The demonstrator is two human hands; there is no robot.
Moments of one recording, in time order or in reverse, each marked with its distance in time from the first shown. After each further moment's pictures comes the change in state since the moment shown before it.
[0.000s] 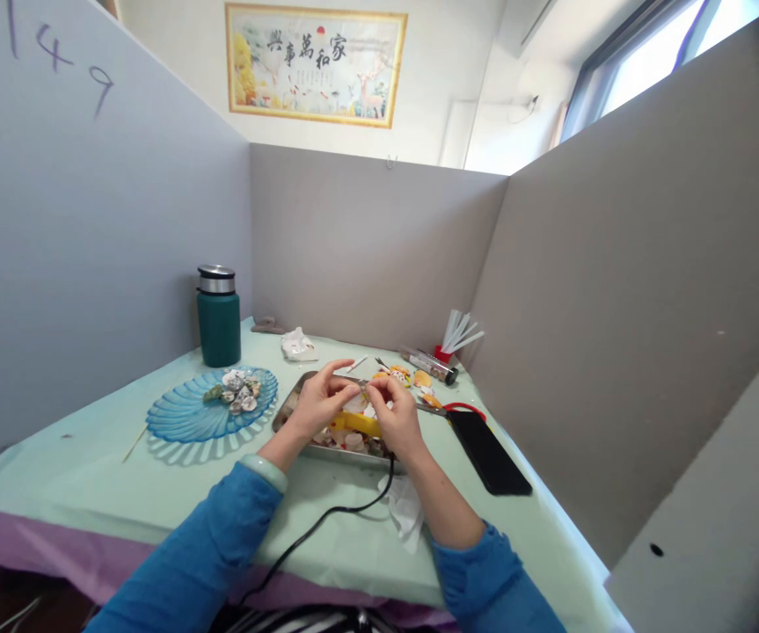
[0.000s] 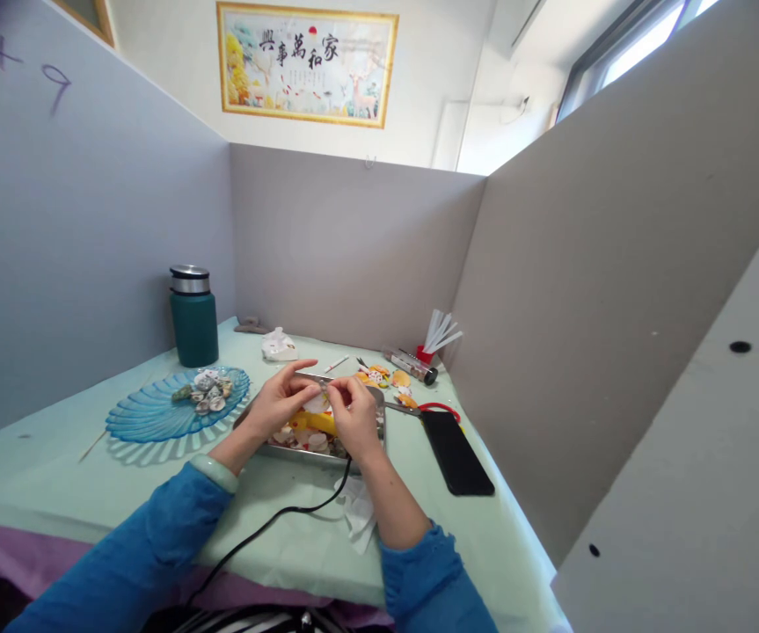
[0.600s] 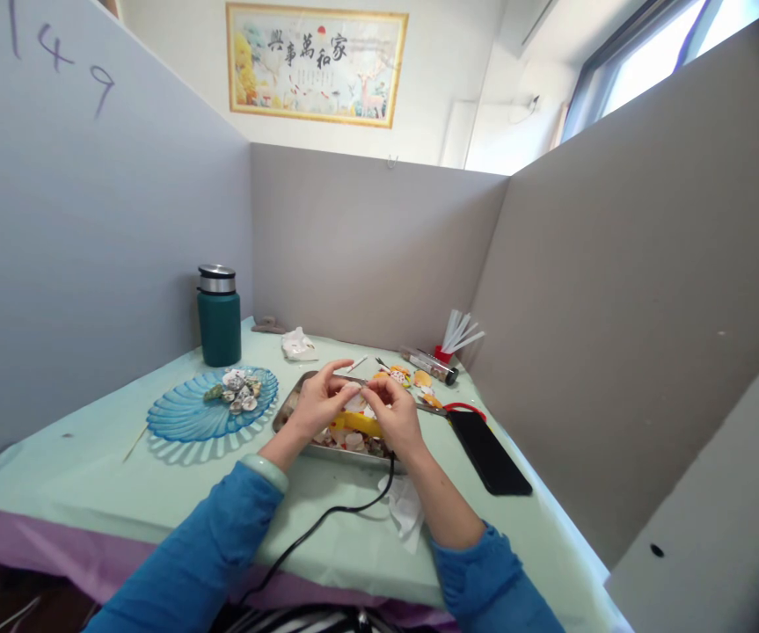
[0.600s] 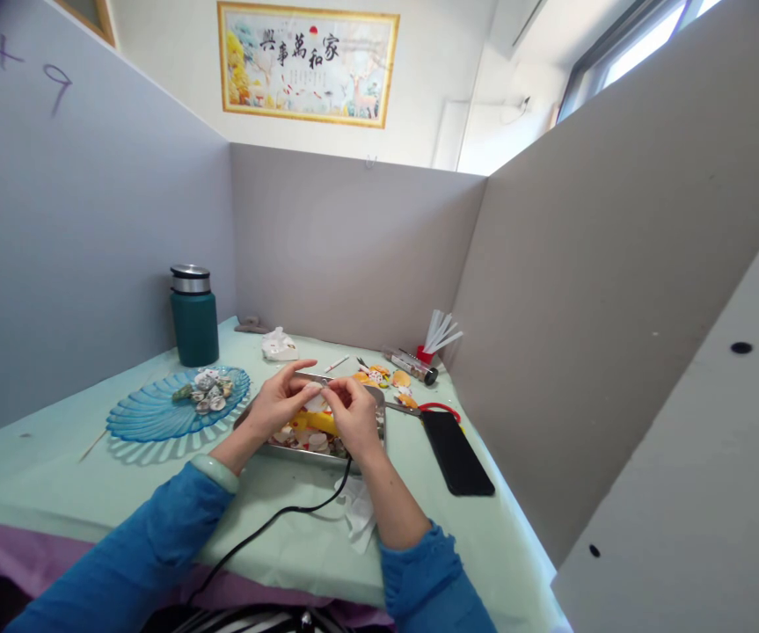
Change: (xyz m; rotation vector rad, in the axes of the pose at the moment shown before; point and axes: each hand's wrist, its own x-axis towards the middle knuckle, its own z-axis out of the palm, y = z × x) left_hand -0.001 -0.002 -0.001 0.118 0.050 0.014; right_hand 0.000 0.005 0.003 0.094 -0.021 0.104
